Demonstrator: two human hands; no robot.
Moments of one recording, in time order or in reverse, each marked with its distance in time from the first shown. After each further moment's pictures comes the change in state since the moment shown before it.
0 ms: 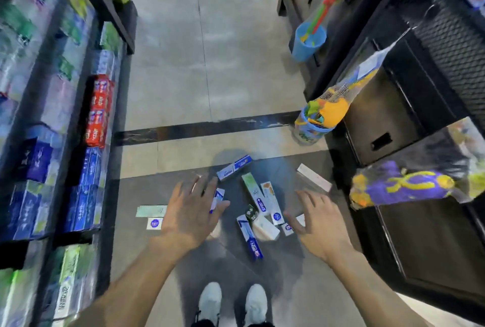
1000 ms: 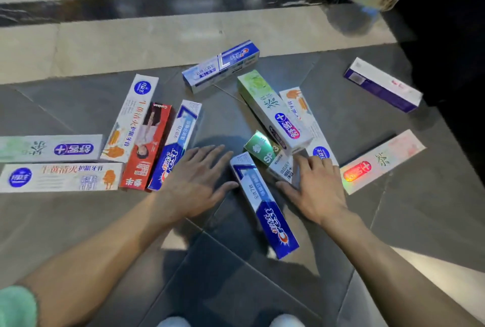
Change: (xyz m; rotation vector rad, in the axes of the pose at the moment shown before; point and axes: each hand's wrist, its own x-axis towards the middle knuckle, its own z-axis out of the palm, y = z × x) left_hand 0.178 -0.009 0.605 0.073 0.035 0.345; right_hand 0.185 0.092 0.577 -0.145 0.072 0.059
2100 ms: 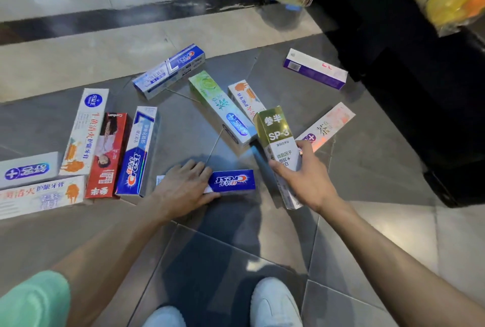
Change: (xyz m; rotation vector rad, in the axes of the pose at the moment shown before) left_hand 0.009 0.031 0.028 0.065 0.103 0.283; right_hand -0.072 0.032 -0.024 0.885 0.094 0.365
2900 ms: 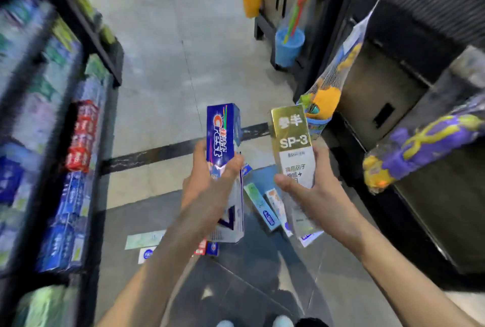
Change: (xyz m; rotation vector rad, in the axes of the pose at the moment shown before) left_hand -0.096 0.033 -0.593 -1.224 0.595 -0.755; right_hand -0.158 -0.402 -0.284 0.466 -0.156 -0.354
